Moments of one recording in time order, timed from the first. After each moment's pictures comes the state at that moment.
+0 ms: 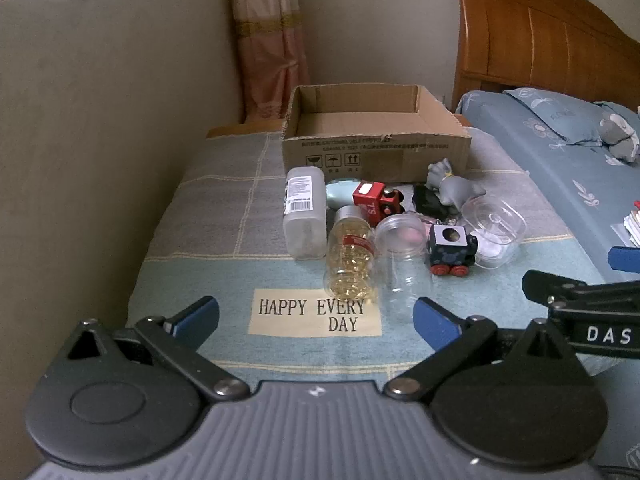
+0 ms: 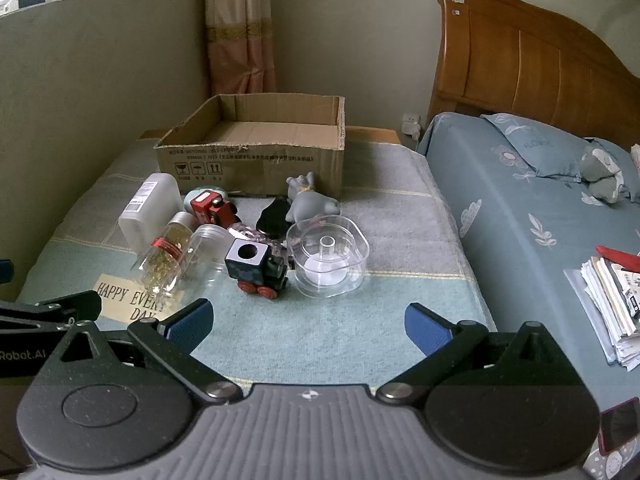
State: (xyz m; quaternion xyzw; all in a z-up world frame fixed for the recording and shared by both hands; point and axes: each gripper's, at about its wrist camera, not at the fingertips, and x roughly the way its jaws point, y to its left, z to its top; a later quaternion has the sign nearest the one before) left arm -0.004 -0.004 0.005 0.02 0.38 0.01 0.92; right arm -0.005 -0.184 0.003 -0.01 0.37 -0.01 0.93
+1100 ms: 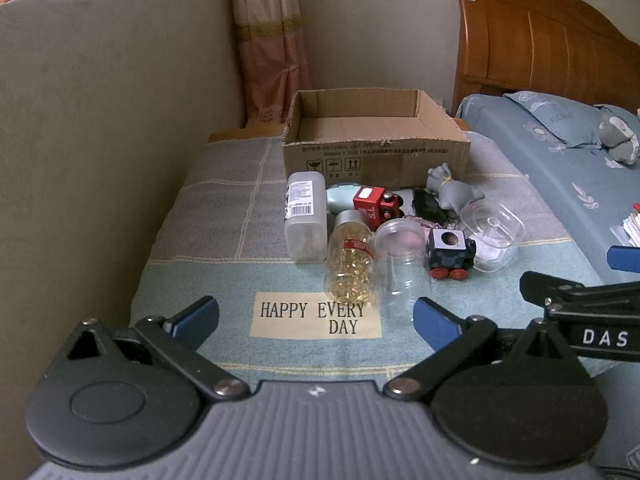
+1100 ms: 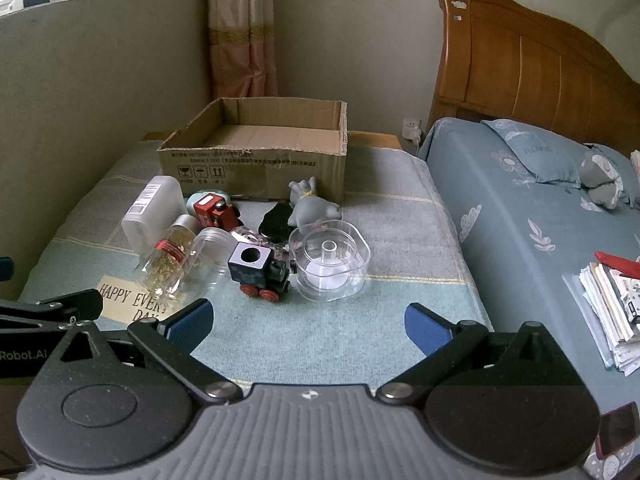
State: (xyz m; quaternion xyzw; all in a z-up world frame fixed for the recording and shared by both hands) left arm -0.007 -0.004 0.008 0.03 0.37 0.01 0.93; right arm -0.006 -0.182 0.005 -0.01 0.36 -0.01 0.93
